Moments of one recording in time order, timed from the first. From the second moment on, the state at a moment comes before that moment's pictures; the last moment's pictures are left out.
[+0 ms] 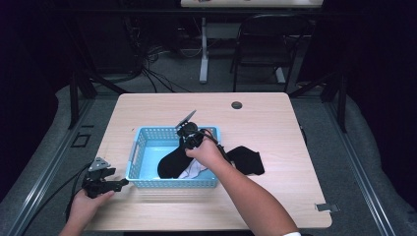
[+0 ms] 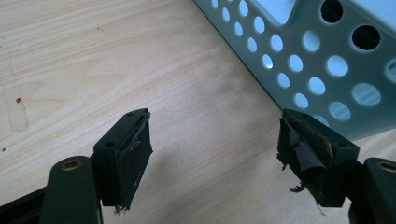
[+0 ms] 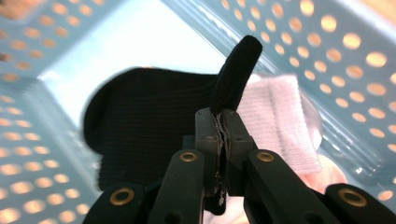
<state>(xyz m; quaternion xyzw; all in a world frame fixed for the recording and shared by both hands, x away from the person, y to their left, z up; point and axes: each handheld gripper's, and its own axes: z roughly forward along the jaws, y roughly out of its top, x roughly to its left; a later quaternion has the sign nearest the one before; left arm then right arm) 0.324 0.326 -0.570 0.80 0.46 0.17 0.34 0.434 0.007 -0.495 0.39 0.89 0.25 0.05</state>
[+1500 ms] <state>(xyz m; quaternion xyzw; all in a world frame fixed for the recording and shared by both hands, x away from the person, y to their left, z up) 0.325 0.329 -0.571 0.80 0.47 0.17 0.33 0.396 -0.013 -0.385 0.33 0.87 0.37 0.07</state>
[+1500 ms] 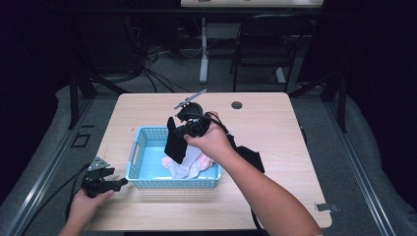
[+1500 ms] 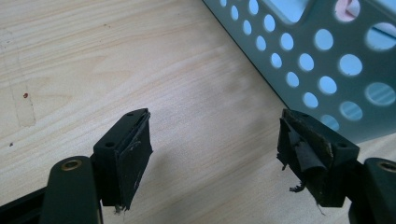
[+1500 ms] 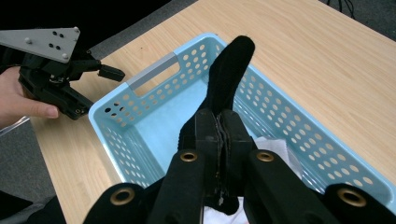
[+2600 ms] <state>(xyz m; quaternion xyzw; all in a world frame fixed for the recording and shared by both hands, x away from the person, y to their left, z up) 0.324 0.329 -0.571 0.80 0.47 0.17 0.33 0.380 -0.136 -0.353 0.41 0.82 0.38 0.13</state>
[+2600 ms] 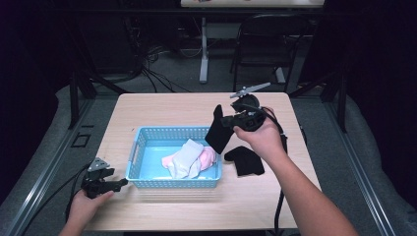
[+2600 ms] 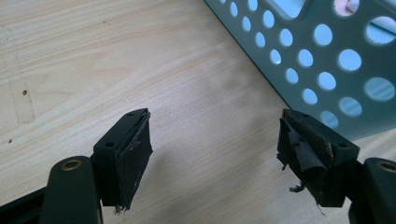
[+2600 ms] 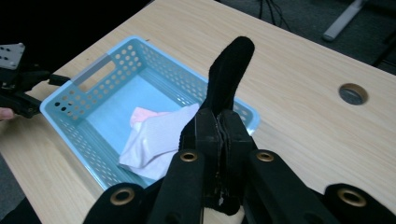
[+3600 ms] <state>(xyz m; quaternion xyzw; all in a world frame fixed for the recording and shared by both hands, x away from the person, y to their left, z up) 0.323 0.328 -0.573 0.80 0.47 0.17 0.33 0.373 -0.198 -0.435 0.50 0.79 0.34 0.09</state>
